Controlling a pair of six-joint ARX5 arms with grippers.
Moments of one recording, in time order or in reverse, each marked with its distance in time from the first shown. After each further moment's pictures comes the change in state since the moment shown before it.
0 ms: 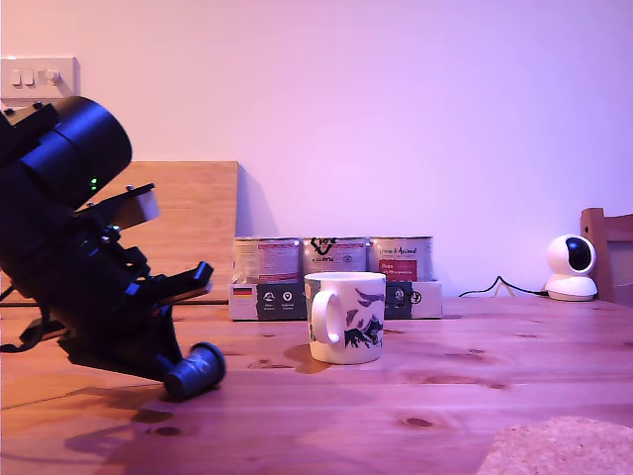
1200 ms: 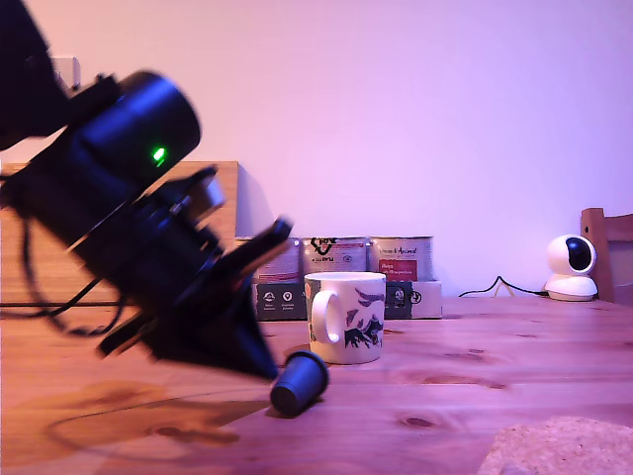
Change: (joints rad) left arm -0.167 0.000 0.089 -0.043 0.108 -0.159; right arm 0.000 0.000 0.000 0.000 0.000 0.023
